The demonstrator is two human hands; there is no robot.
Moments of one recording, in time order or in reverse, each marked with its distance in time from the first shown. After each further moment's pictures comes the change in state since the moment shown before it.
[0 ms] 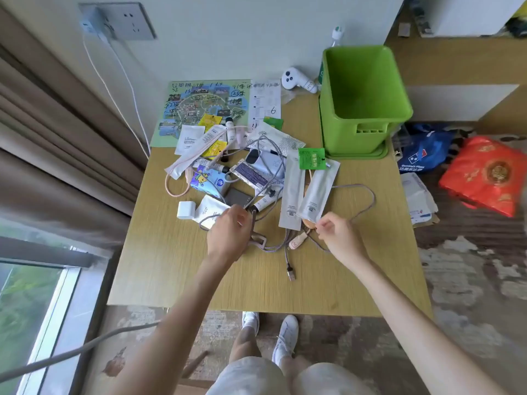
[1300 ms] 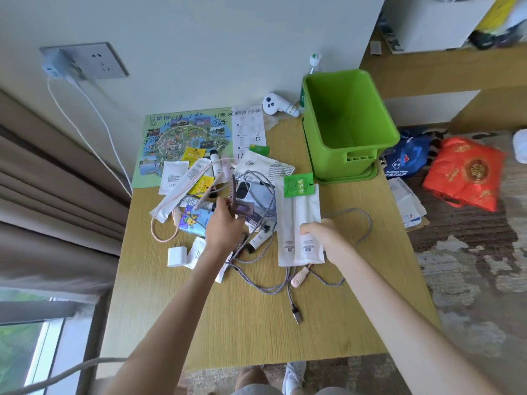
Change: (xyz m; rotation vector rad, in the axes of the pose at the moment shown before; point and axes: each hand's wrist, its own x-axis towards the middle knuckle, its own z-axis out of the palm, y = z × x) left_hand 0.109 0.029 -0.010 -0.122 -0.077 -0.023; right_hand 0.086 -0.050 -0.001 0.567 -0.035 0.596
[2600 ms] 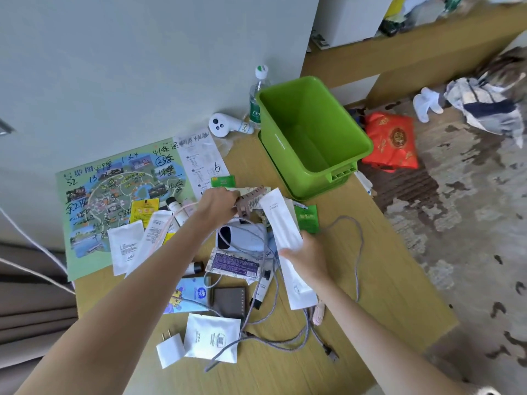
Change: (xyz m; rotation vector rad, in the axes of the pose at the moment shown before) left_hand 0.220 0.050 0.036 1.072 -0.350 0.886; right_hand 0.035 -0.017 0.062 -0.235 0.402 -0.206
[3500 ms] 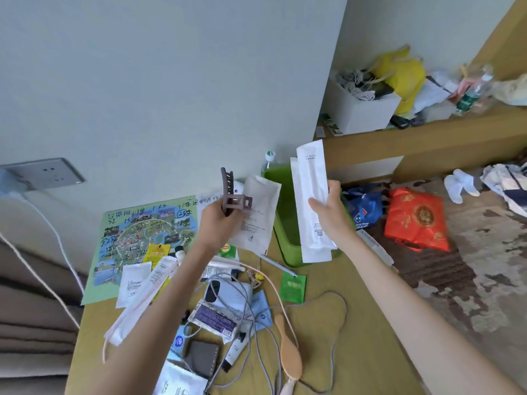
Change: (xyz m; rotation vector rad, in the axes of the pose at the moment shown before) left_hand -0.034 0.039 -0.153 -1.330 0.574 -0.459; right_hand 0.104 -0.133 -0.180 0.349 -0.024 -0.456
